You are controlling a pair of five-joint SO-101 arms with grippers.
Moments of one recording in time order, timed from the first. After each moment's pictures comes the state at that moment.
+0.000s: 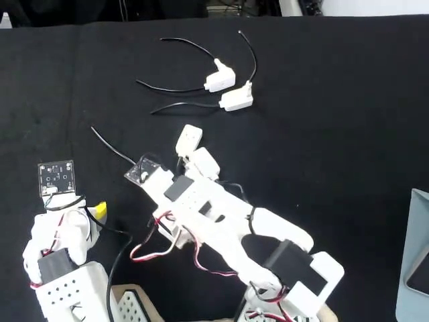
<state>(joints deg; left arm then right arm) -31.1 -93.8 89.8 62.4 -18.8 -49.0 -1.8 37.5 66.4 0.9</state>
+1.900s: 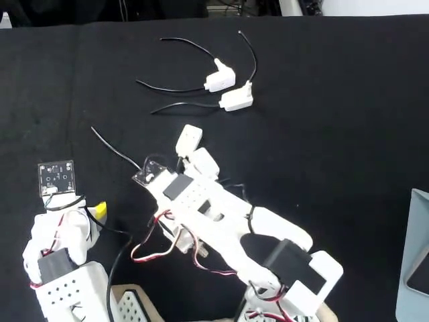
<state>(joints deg) -31.1 -93.8 90.0 62.2 -18.8 -49.0 -1.7 37.2 74.2 -2.8</state>
